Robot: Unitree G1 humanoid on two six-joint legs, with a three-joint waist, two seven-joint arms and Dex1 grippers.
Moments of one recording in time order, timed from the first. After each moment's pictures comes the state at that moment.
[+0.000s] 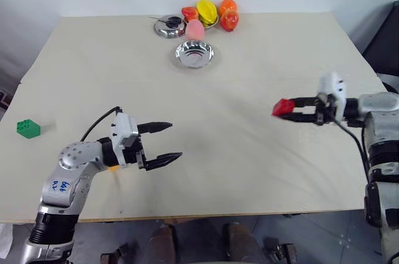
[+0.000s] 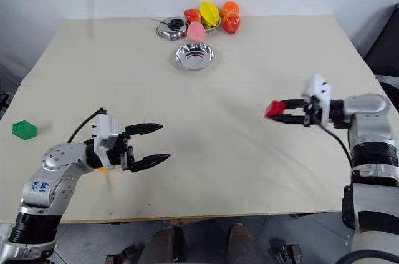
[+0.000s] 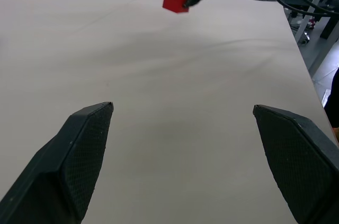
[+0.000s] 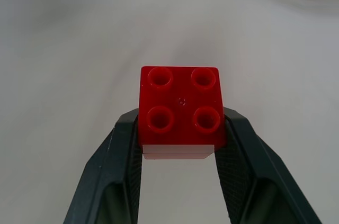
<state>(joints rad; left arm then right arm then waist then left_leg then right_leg) -0.22 0.62 0.09 -0.17 -0.51 0.27 -1.03 -0.81 -0.78 0.06 0.68 0.19 -0.09 1.53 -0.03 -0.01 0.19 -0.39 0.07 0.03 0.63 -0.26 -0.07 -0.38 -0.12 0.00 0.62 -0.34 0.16</state>
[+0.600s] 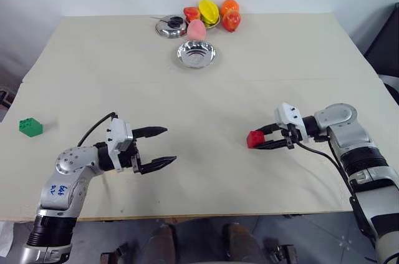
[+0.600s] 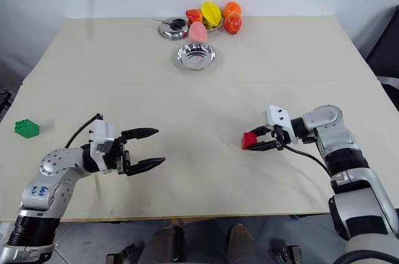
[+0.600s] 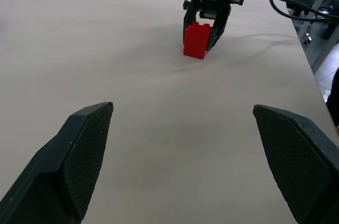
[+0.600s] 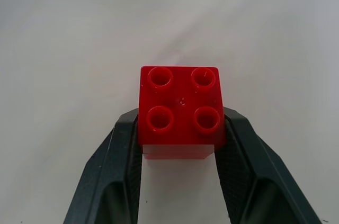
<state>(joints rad) -0.18 0.62 0.10 -0.15 -0.51 0.23 -1.04 -0.81 -0.73 0.28 0.78 0.23 -0.21 1.55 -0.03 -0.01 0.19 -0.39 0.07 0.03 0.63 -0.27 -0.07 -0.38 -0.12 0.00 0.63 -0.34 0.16</state>
